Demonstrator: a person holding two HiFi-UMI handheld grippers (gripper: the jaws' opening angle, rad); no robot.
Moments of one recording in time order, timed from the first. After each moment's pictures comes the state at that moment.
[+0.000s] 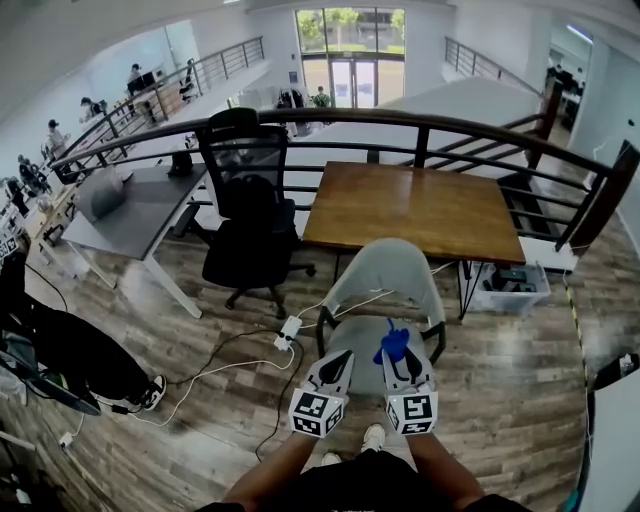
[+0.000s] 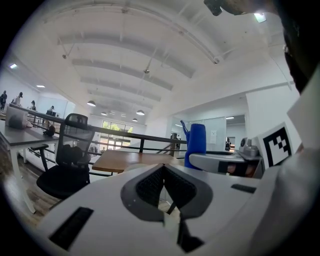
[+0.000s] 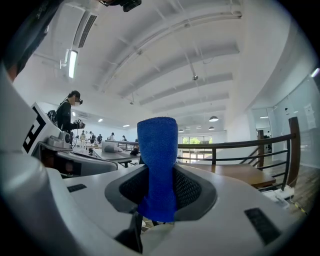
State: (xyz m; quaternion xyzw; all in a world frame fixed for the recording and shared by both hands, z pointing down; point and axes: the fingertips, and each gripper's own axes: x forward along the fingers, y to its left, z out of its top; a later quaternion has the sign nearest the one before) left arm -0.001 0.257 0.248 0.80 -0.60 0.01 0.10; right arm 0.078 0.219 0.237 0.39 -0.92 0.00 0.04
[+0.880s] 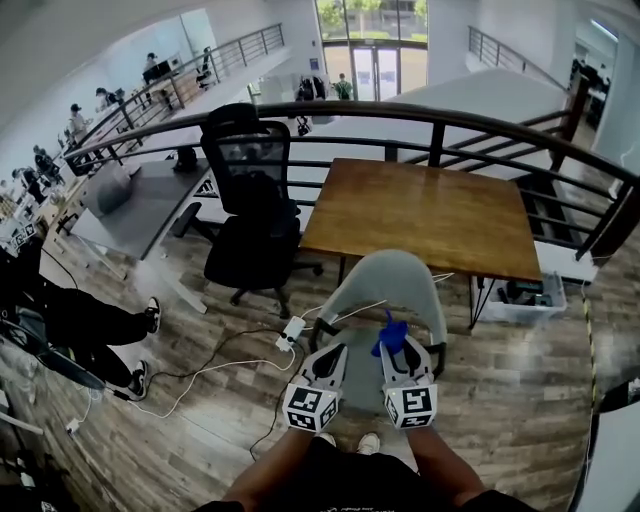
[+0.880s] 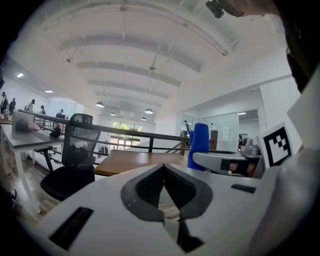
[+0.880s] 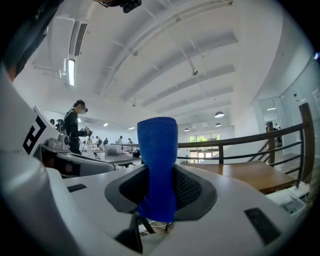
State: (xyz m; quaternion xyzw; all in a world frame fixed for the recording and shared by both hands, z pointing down) left arm -0.007 0.155 0.260 0.76 -0.64 0.02 0.10; right arm 0.078 0.106 0.248 0.35 -0.94 0.02 0.02
